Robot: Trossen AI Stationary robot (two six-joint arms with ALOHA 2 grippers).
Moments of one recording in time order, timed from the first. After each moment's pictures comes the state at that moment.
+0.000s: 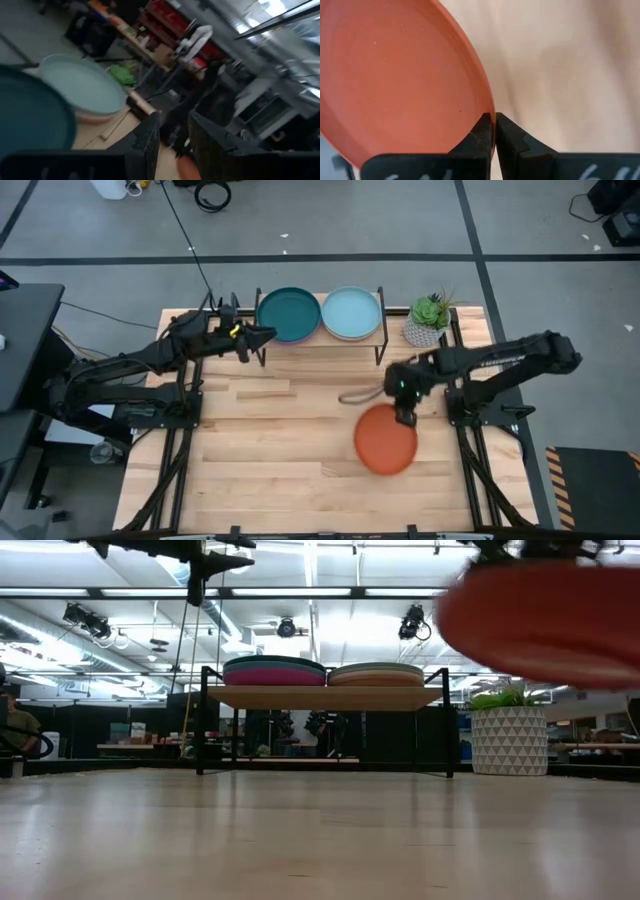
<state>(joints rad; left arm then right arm) 0.35 0.87 0.72 0.17 0.07 -0.67 0.07 1.19 0.88 -0.91 -0.17 0.42</state>
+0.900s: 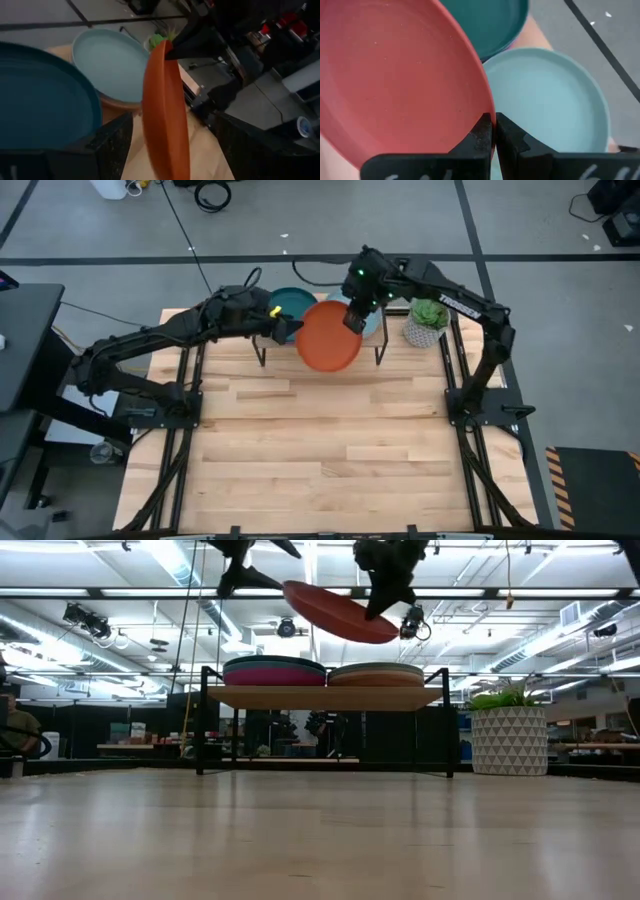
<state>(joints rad) 0.35 1.23 1.21 -0.33 -0.01 -0.66 -0.44 1.73 1.96 -1.18 0.00 0.02</state>
